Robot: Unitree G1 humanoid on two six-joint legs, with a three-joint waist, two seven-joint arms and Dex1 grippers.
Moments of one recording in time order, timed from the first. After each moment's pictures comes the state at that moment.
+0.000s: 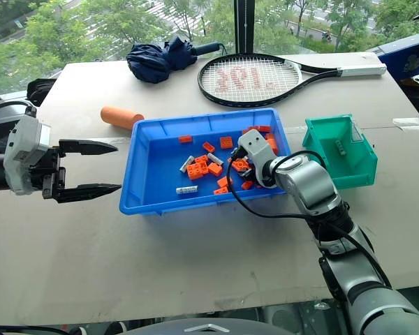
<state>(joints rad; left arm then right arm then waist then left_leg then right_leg) -0.20 1.13 0.36 -0.11 -0.60 0.39 -1.39 -0.72 -0.31 0.30 -0.19 0.21 1.29 0.44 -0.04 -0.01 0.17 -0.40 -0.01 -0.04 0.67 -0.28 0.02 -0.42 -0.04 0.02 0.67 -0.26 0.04</state>
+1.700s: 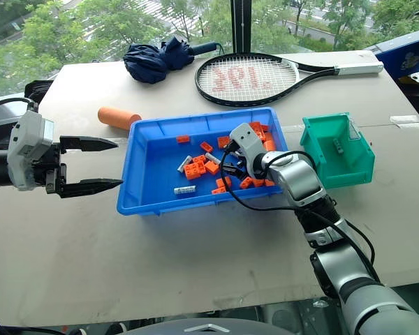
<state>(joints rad) -0.23 1.13 0.34 -0.11 -0.57 0.42 -1.37 -0.75 -0.23 0.30 0.12 0.18 0.90 0.51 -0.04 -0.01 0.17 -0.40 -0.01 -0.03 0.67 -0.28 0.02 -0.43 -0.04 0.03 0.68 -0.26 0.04</state>
